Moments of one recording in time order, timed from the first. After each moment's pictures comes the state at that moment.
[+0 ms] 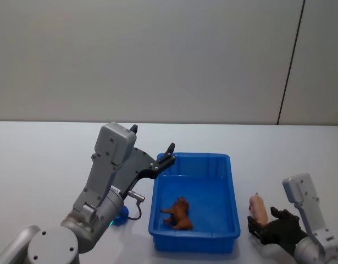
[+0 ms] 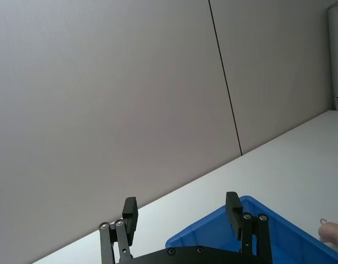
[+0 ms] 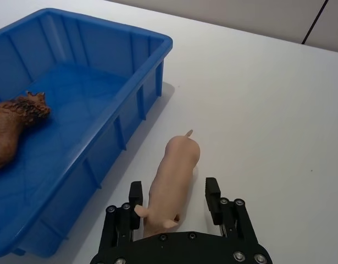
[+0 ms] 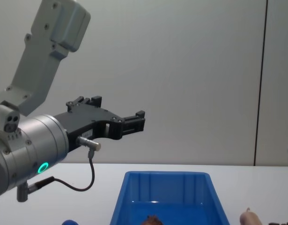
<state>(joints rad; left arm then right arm) -0.24 0.38 0.45 -1.63 -0.20 0.01 -0.01 0.11 0.24 -0.28 -1.42 0.15 0.30 0.14</state>
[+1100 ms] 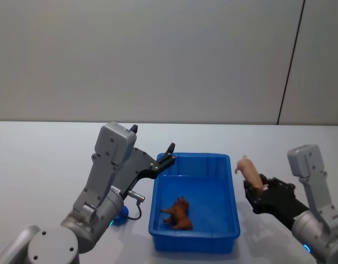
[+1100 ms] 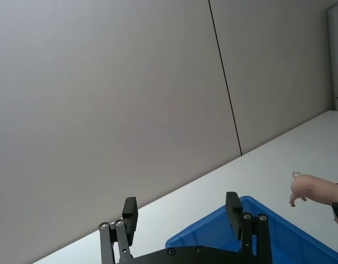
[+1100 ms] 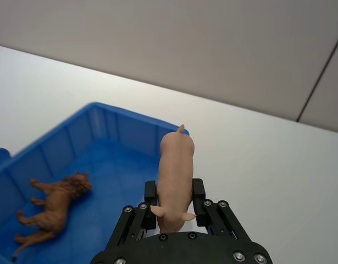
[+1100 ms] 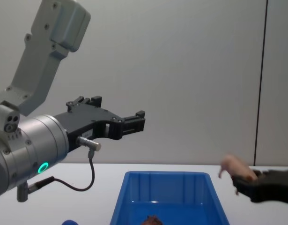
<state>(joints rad) -0.24 0.38 0.45 -1.63 -0.20 0.01 -0.01 0.11 0.24 -0.27 -1.57 0.17 0.25 0.16</state>
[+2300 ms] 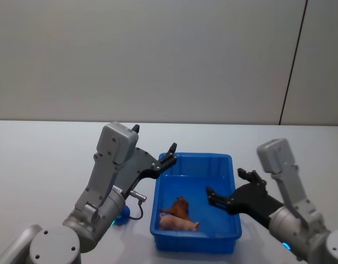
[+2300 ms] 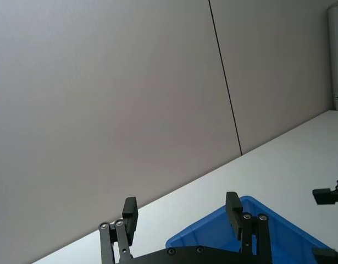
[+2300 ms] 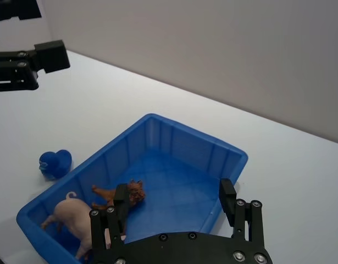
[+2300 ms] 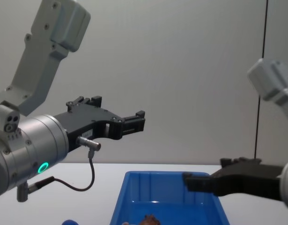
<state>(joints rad) -0.24 0.38 0.45 -1.63 -0.20 0.01 -0.01 0.14 0.20 -0.32 -1.61 0.10 0.31 0.25</state>
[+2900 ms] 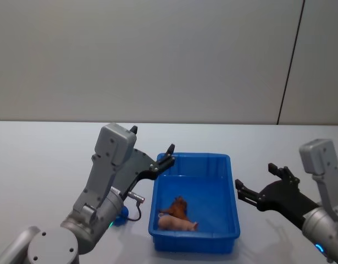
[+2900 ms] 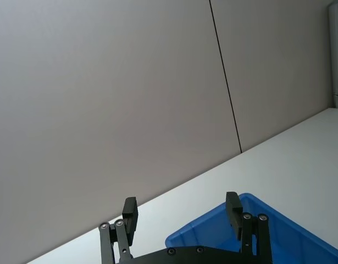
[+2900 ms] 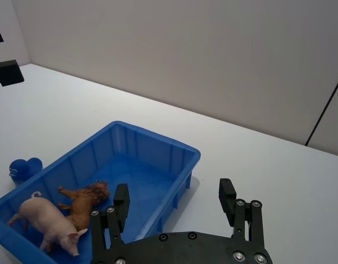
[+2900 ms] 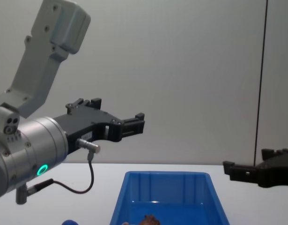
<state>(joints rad) -0.23 0.38 0.45 -1.63 -0.20 0.02 -0.01 0.07 0.30 -0.25 -1.67 0.20 0.23 0.23</state>
